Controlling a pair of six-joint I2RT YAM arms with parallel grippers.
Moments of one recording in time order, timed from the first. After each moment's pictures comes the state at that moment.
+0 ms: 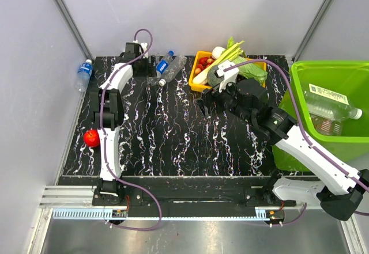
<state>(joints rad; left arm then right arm) -0.08 2.35 2.06 -0.52 0.20 -0.07 0.81 1.12 1.27 -0.37 0.09 0.09</state>
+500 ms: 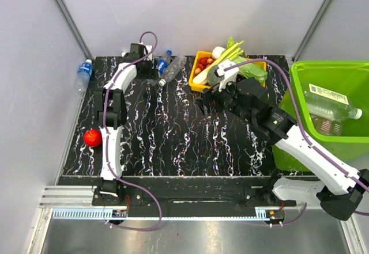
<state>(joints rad) -0.11 2.41 2.13 -0.59 0.18 -0.04 0.81 1.13 1.27 -0.34 0.08 0.08</state>
